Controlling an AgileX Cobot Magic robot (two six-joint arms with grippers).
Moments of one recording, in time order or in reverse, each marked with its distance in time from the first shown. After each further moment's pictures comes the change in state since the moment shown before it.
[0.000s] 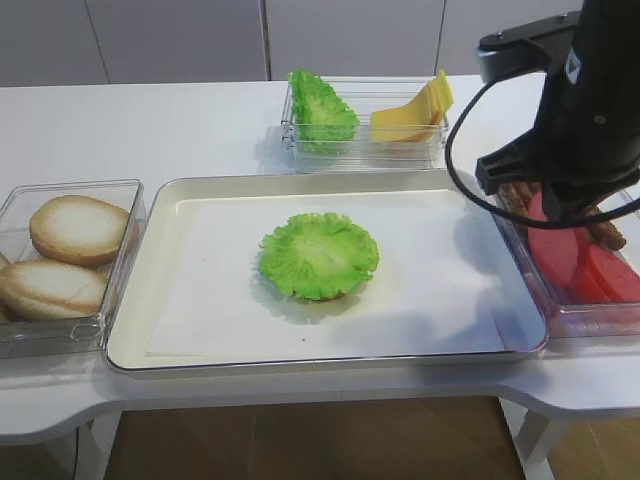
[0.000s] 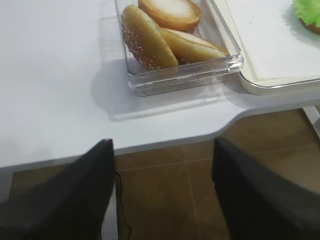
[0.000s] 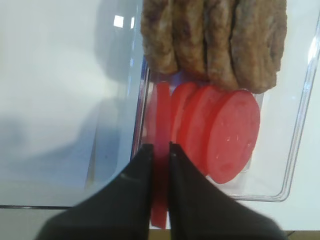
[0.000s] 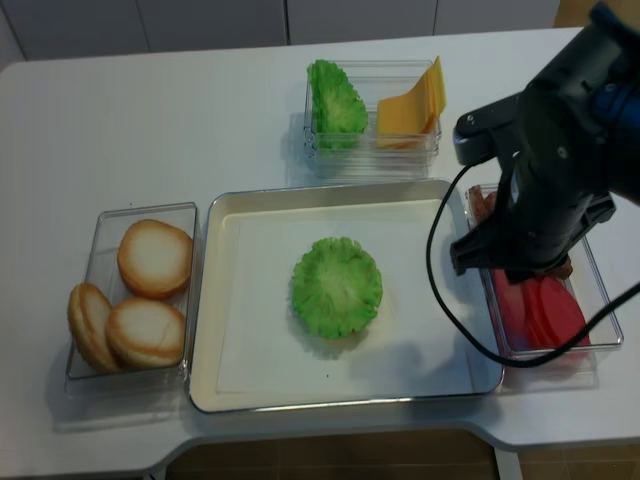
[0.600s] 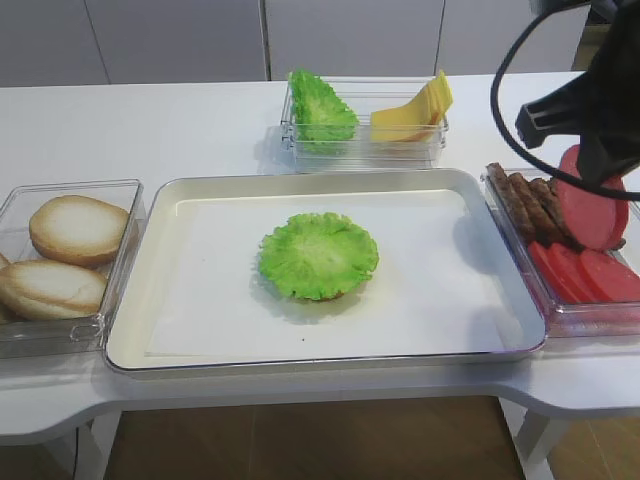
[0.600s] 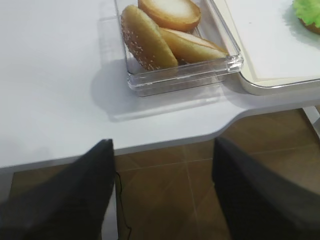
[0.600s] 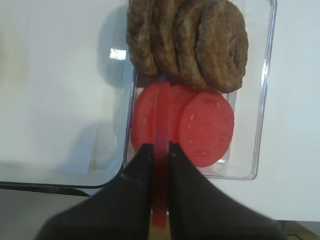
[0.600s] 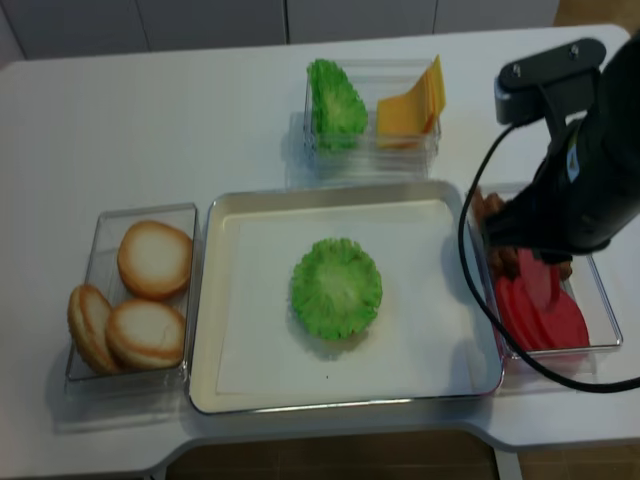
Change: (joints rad) left arm 0.000 0.000 0.000 0.000 0.000 0.000; right arm 0.013 -0.156 -0.011 -0.006 0.041 -0.001
